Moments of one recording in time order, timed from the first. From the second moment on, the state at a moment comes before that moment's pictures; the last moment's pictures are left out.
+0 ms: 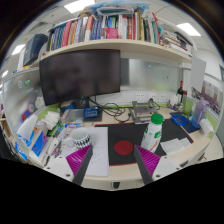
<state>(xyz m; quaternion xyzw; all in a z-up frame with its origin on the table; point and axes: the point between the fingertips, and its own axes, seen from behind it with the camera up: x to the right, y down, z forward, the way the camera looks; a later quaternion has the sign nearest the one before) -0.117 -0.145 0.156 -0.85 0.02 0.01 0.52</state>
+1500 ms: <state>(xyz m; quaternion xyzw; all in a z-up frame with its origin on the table) 0.016 -0.017 0.092 -0.80 -0.06 -0.06 0.59</state>
